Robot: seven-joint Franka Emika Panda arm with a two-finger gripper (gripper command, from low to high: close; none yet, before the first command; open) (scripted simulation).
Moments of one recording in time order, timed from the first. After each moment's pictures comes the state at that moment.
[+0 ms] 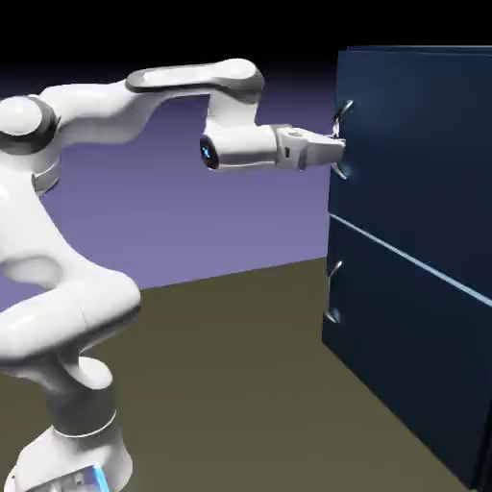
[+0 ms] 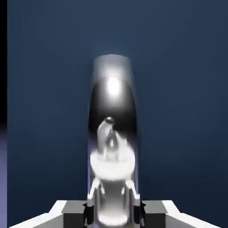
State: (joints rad) arm -1.00 -0.81 1.12 -2.14 2.82 2.94 -1.33
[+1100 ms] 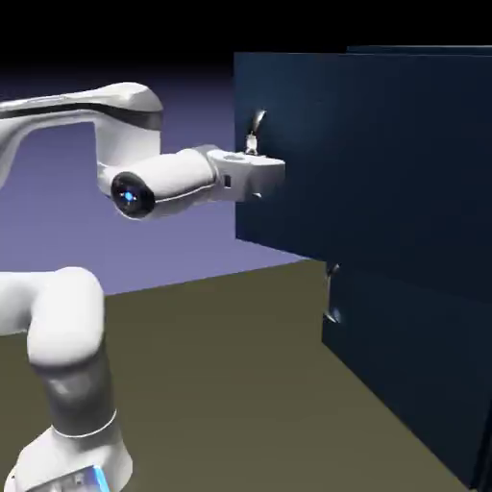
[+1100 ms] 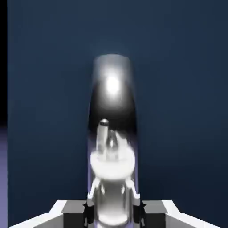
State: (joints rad) arm -0.14 -1.30 0.07 -2.92 1.70 2.44 -0.86
